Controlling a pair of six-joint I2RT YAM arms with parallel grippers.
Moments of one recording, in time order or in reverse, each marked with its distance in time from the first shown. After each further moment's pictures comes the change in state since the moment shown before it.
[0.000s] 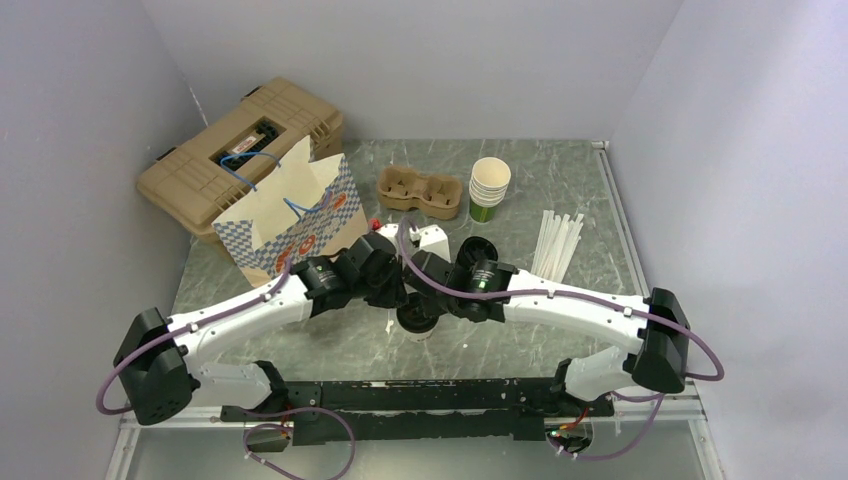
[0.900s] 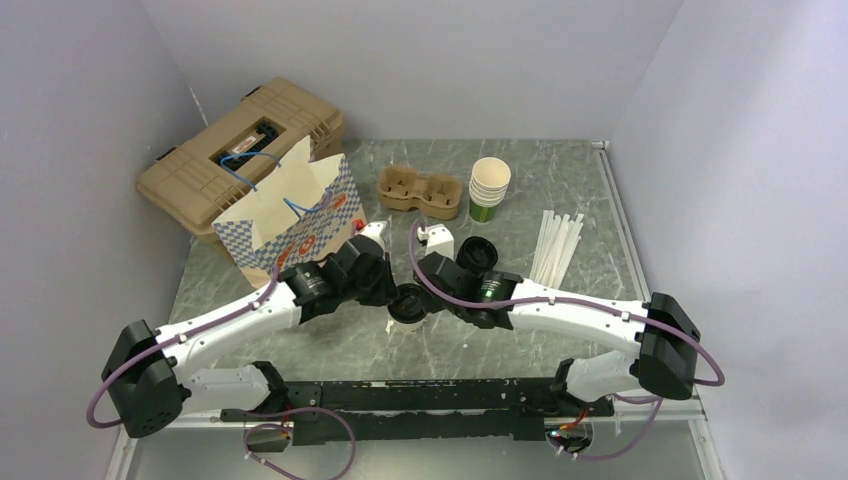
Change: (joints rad) left arm 0.032 -0.054 -0.089 0.051 -0.051 -0.037; right arm -0.042 -0.023 -0.196 0.302 -0.006 -0.051
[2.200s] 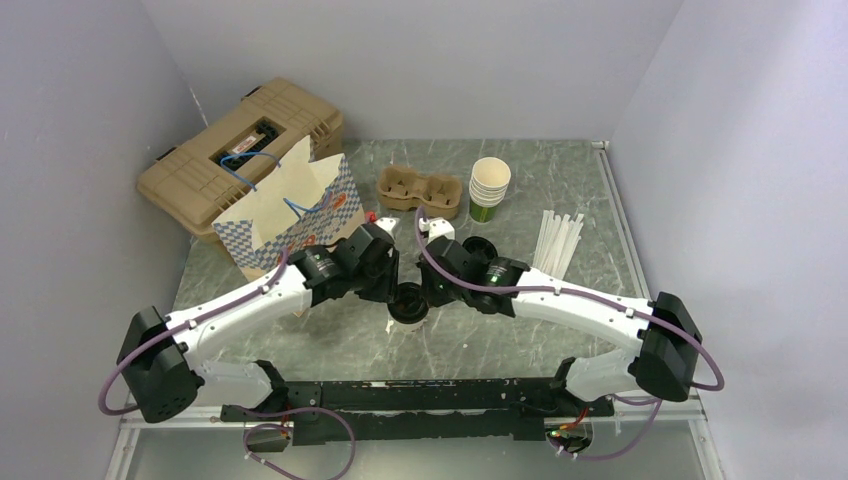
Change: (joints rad) left arm 0.006 0.082 0.186 -0.217 0.013 0.106; right arm -0.093 -0.022 0.070 -0.058 -0.190 -0.045
